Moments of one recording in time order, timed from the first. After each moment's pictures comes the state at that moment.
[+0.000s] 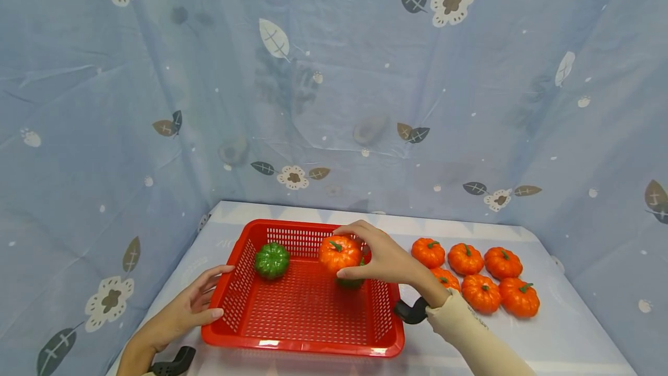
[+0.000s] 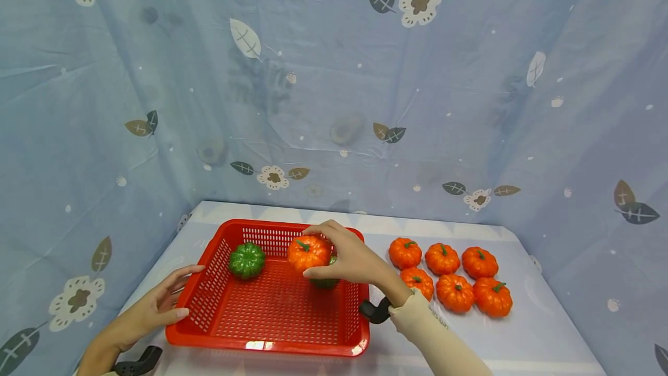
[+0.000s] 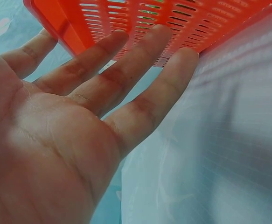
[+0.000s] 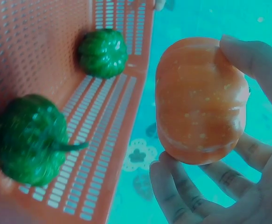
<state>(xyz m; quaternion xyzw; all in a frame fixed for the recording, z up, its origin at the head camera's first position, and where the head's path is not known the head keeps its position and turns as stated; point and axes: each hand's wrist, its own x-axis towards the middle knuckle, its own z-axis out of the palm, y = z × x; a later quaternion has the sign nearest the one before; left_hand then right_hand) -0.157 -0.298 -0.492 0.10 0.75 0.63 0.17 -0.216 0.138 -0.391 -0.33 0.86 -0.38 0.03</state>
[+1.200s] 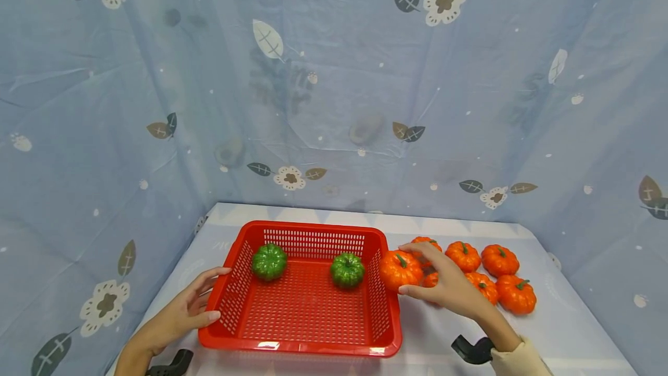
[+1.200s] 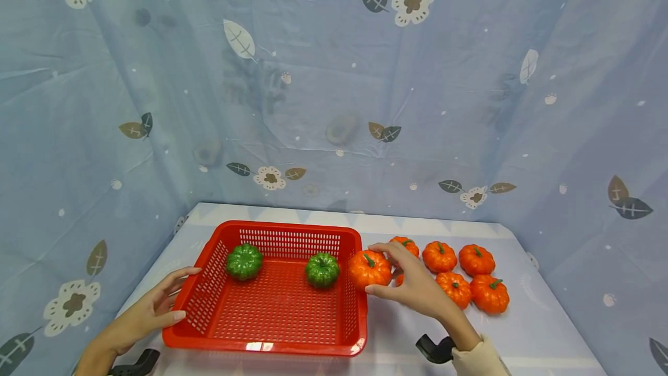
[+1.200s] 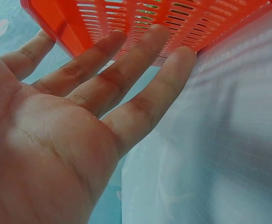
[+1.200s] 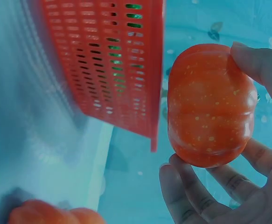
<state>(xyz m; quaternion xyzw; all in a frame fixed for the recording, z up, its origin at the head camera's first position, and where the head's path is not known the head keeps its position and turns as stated) -0.158 -0.298 -0.493 0.12 0.74 0.63 0.17 -0.169 0.249 -0.425 -0.19 0.89 -0.41 -0.03</state>
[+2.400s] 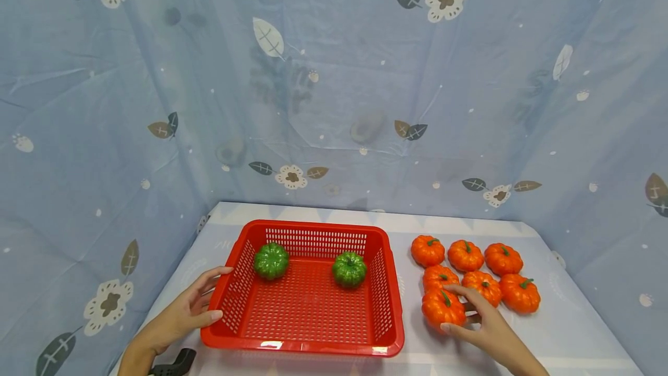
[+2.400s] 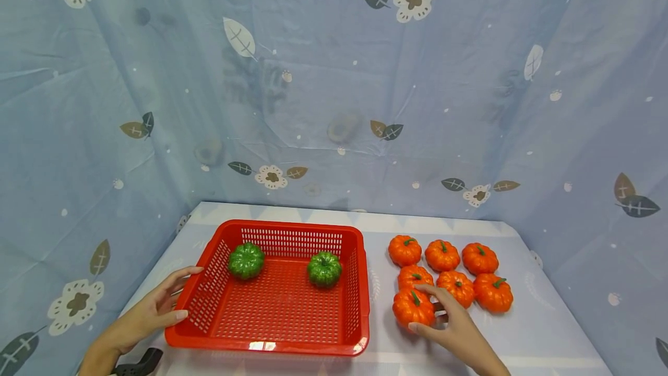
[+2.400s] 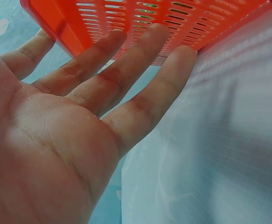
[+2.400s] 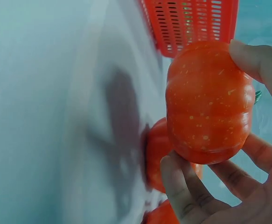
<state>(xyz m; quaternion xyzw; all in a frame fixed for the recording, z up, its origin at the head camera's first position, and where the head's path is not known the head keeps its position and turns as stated) -0.158 -0.297 -0.492 0.11 0.75 0.63 0.17 -0.121 0.315 -0.491 0.01 0.91 -0.41 0.06</state>
